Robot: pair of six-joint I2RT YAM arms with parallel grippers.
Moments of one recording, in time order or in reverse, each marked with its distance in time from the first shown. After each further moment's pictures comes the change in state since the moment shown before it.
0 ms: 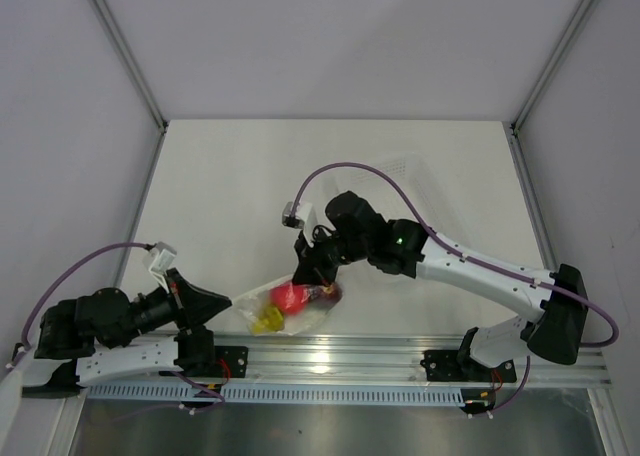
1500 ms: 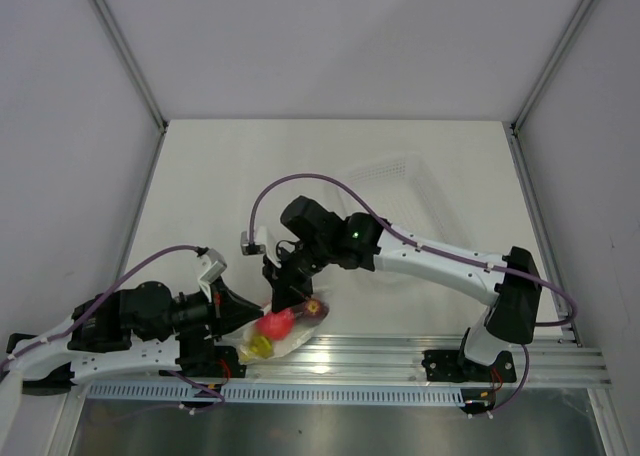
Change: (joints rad) left arm 0.000 0.157 -0.103 0.229 0.183 0.194; right arm 0.098 0.245 0.272 -0.208 -0.246 -0.191
